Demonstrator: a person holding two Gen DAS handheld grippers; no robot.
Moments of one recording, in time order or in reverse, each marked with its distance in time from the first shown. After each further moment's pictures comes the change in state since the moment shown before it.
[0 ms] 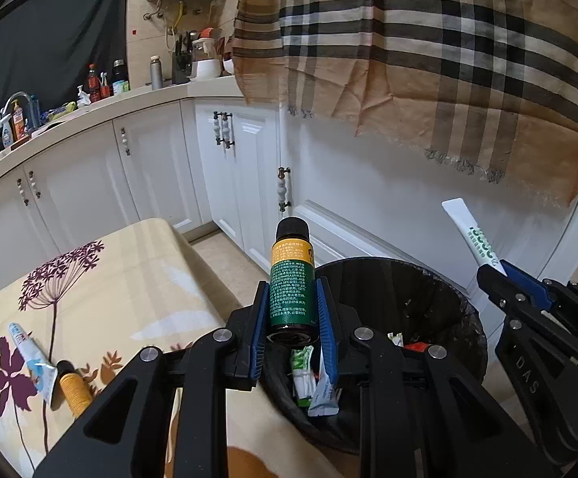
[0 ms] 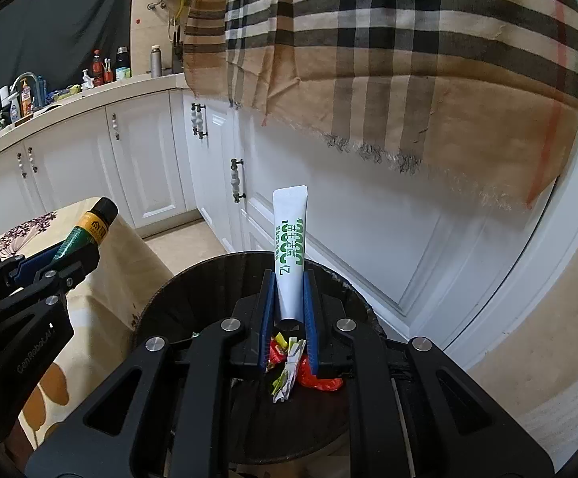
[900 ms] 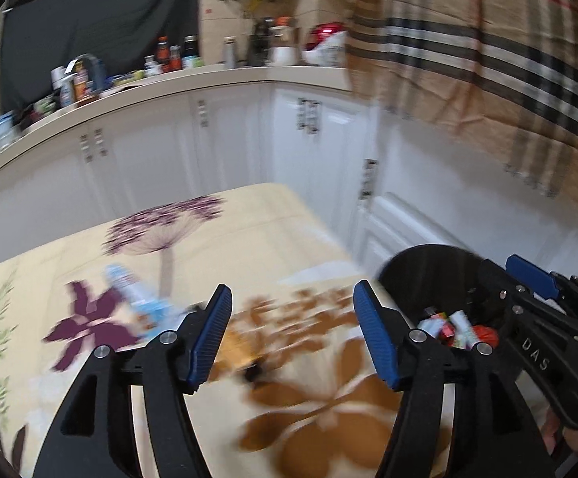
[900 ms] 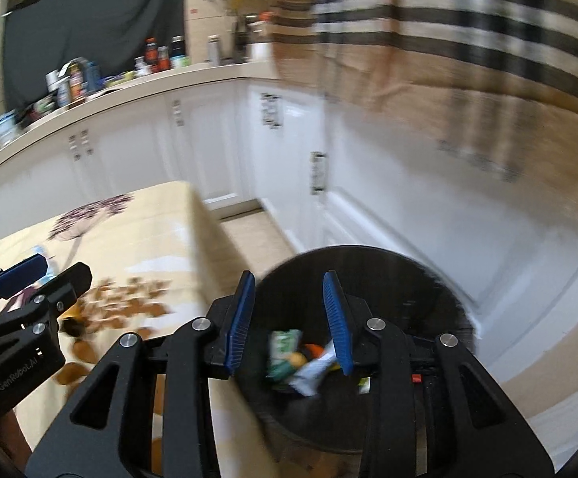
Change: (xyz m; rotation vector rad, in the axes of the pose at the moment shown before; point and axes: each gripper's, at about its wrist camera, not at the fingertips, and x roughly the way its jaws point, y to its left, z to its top) left arm -0.057 0.102 -0.035 -0.150 0.040 0.188; right arm -0.013 0.087 -0.001 -0.078 0.028 0.213
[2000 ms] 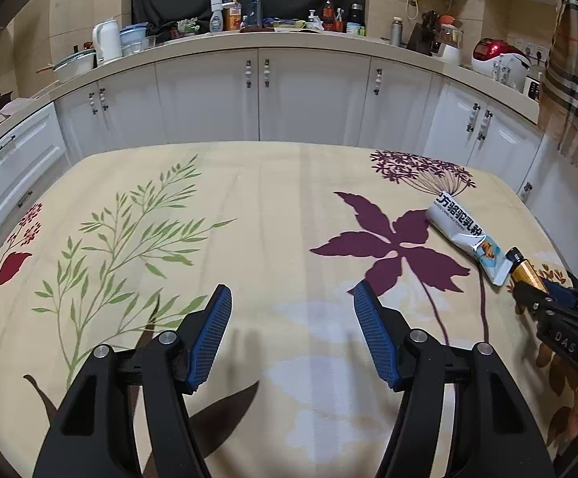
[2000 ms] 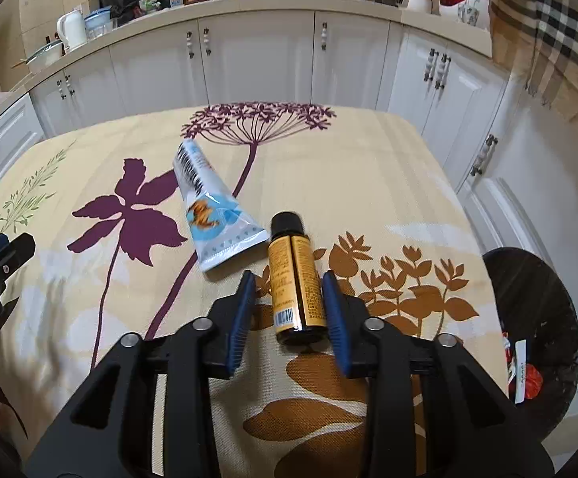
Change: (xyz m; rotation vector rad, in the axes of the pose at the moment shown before) left arm -0.043 0.200 -0.070 -0.311 0.099 0.304; right arm 0.048 0.181 -0.016 -0.284 0.249 0.265
